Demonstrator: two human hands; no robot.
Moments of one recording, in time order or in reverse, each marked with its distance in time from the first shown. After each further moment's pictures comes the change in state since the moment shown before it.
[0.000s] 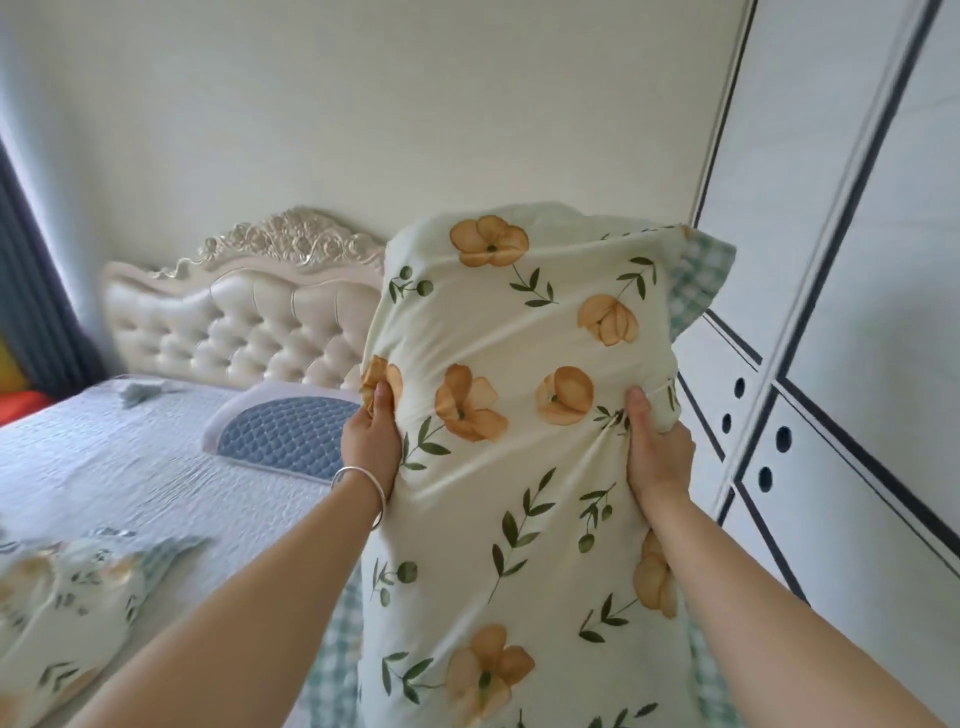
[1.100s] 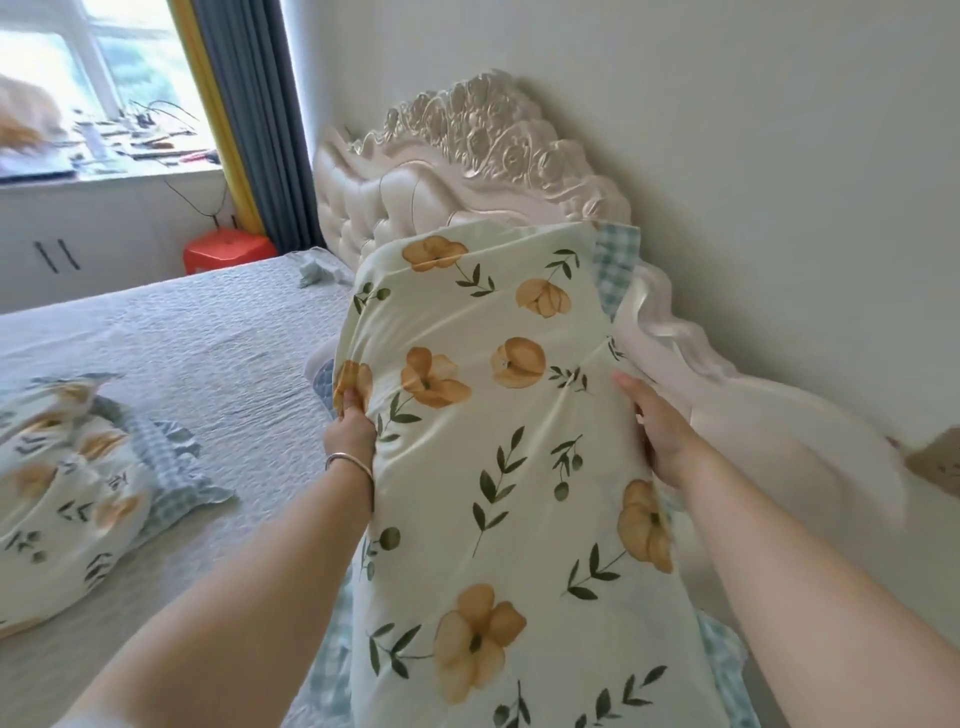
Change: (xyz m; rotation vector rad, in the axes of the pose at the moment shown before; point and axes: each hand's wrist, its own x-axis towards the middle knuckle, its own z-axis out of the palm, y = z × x) left_hand 0.506 -0.157 0.144 -0.044 0.757 -0.610; right_hand 0.521 0.159 0.510 -0.239 -1.158 0.388
